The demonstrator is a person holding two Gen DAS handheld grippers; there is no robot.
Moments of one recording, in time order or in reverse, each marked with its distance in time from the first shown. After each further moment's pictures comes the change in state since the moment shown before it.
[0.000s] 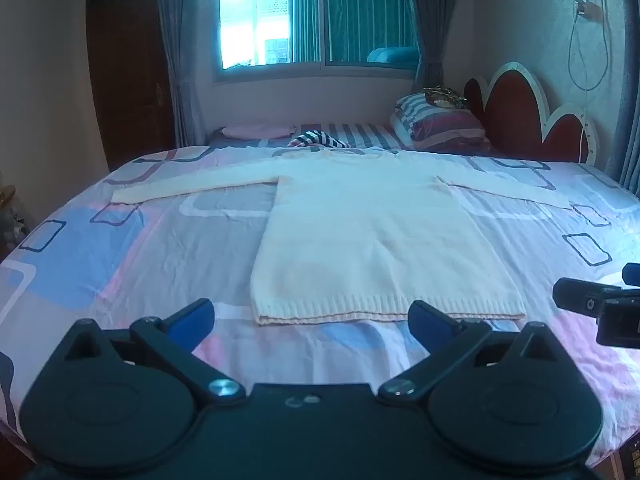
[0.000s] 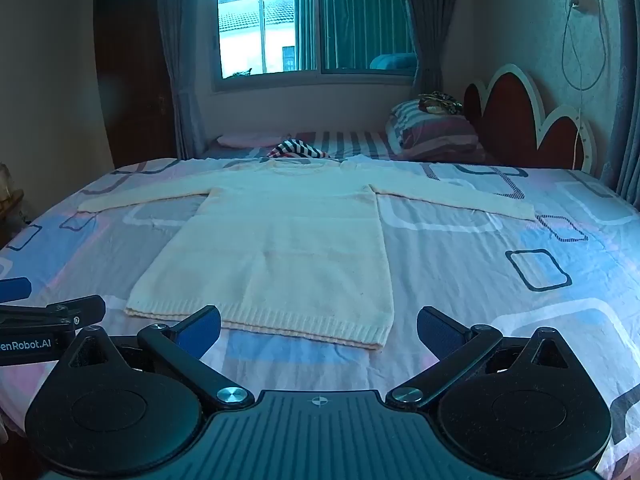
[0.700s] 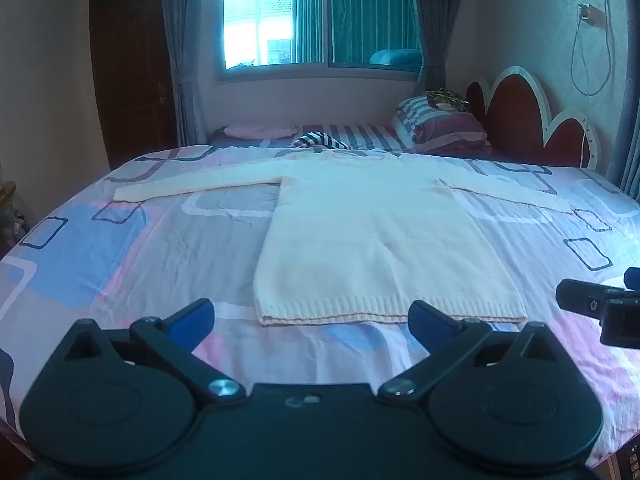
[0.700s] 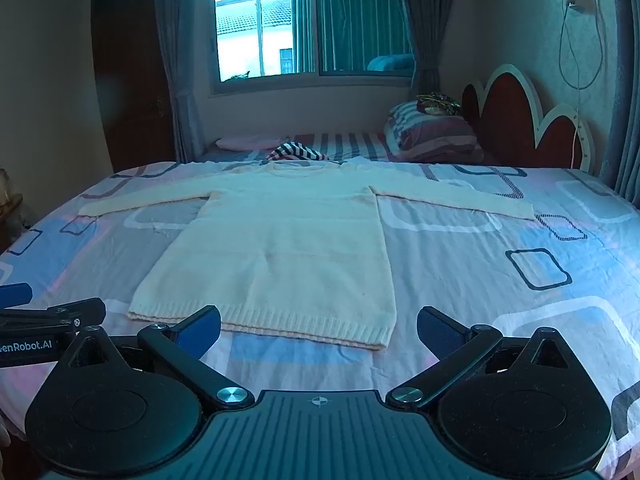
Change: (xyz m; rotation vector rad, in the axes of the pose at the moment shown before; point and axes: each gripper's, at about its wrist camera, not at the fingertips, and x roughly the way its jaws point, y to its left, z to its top) left arm 0.000 0.002 -0.001 -0.020 -0.003 -0.005; right arm 0.001 0.005 0.000 0.010 -0.008 -0.001
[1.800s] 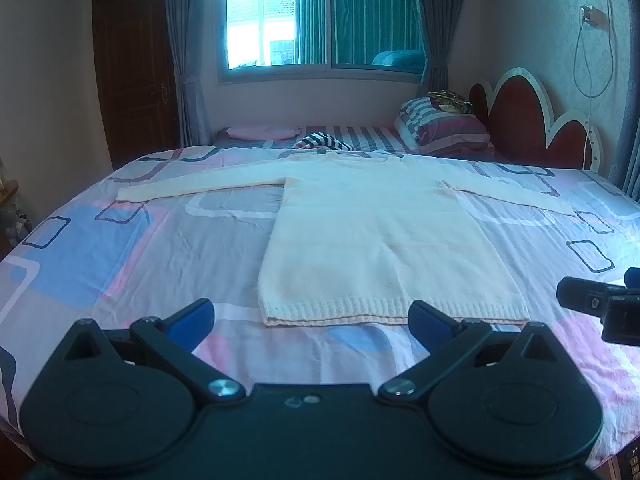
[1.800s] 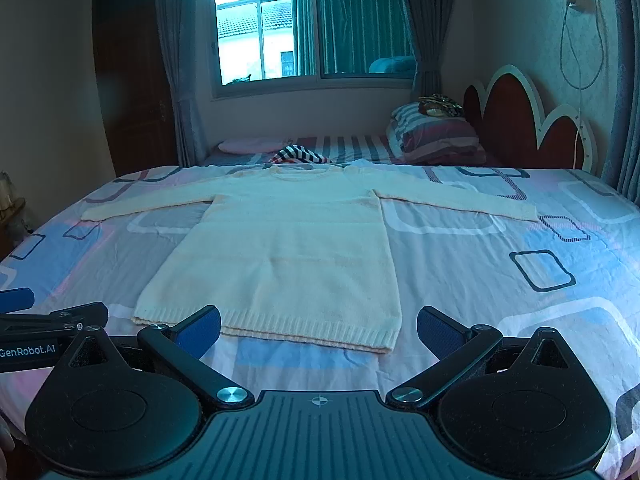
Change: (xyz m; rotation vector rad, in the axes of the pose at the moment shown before) left arm -0.002 0.004 0.002 -0.010 -0.005 0.004; right arm -0.002 0.002 0.003 0.007 -0.008 0.009
